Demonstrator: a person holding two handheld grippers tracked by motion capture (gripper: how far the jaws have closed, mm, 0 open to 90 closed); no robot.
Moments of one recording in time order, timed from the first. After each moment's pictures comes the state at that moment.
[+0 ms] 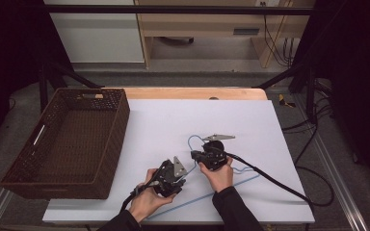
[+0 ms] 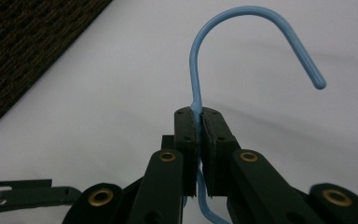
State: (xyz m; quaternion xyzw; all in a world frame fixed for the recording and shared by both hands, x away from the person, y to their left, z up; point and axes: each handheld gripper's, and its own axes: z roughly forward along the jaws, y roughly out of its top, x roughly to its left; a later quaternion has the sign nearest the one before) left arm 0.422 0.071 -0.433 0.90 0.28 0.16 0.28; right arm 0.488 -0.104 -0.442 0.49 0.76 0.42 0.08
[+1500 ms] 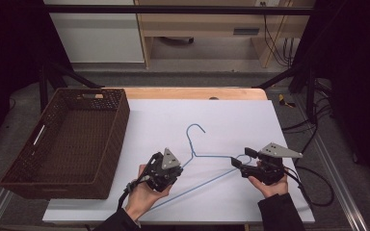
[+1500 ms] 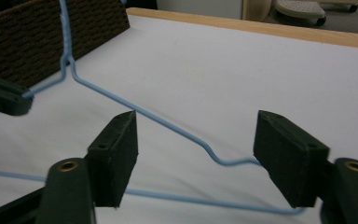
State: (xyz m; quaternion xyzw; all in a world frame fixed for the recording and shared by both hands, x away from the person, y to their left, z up) left arm 0.419 0.090 -0.396 0.87 0.30 0.16 0.36; right arm 0.426 -0.237 -0.407 0.42 0.73 0.49 0.19
